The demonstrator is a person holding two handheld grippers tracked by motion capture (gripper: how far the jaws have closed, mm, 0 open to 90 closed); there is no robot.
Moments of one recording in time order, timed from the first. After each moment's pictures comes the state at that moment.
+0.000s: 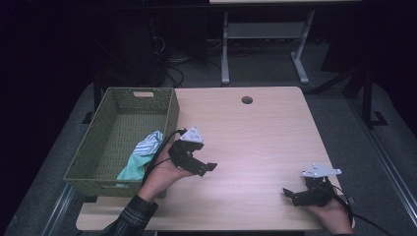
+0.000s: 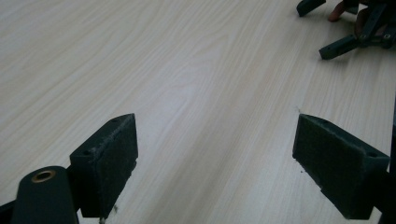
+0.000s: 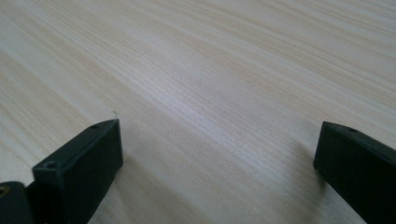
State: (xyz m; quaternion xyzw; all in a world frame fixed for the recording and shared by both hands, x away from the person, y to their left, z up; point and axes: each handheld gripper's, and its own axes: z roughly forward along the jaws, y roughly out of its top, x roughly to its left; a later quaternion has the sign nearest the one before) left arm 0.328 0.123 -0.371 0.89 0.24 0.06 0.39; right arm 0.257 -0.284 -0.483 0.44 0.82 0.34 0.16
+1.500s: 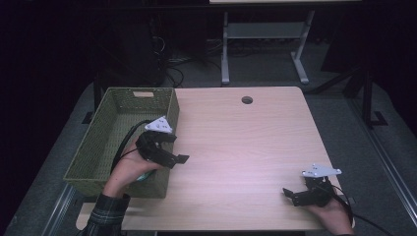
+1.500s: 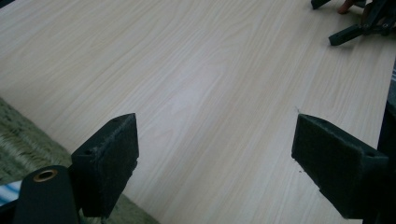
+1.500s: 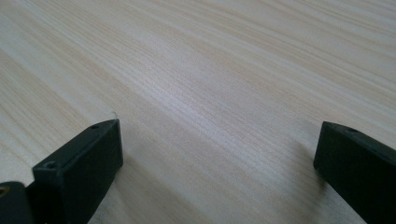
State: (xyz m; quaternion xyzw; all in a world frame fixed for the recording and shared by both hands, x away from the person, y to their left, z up) left arm 0.329 0.193 -0.334 0.89 0.26 0.08 0.37; right arm 0.257 -0.284 -0.483 0.44 0.82 0.34 0.16
